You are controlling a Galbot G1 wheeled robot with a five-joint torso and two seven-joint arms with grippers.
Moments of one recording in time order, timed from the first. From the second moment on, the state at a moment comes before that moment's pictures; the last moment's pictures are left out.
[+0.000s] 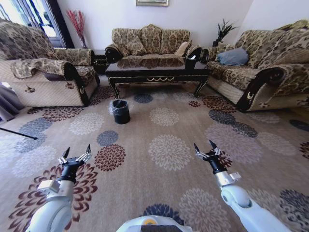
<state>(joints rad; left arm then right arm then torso) 1.78 -1.06 -0.80 -2.26 -0.59 -0.05 -0.28 -1.47 0.82 0.47 1.75 0.58 0.54 0.00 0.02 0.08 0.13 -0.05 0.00</state>
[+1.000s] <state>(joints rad) 1.75 -1.05 -0.79 -2.23 -0.59 -0.05 -0.27 -1.45 0.84 0.45 1.71 0.58 0.56 -0.02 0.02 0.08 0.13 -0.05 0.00</state>
